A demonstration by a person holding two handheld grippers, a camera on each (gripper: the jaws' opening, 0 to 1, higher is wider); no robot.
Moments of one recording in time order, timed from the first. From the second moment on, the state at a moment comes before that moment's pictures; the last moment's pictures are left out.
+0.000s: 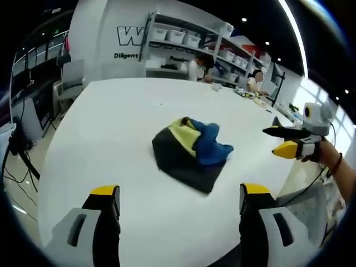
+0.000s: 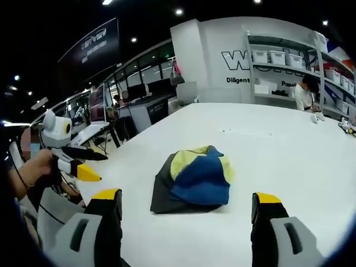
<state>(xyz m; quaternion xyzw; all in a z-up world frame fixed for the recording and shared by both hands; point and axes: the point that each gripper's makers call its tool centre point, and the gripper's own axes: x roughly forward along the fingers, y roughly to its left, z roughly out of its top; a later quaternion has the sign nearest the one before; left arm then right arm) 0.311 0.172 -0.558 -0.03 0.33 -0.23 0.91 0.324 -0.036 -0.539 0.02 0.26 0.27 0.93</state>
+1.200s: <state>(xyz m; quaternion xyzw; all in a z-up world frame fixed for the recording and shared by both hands) 0.363 0.125 -0.644 -0.05 0.39 -0.24 0.89 0.384 -0.019 -0.631 -0.04 0.30 0.28 0.91</state>
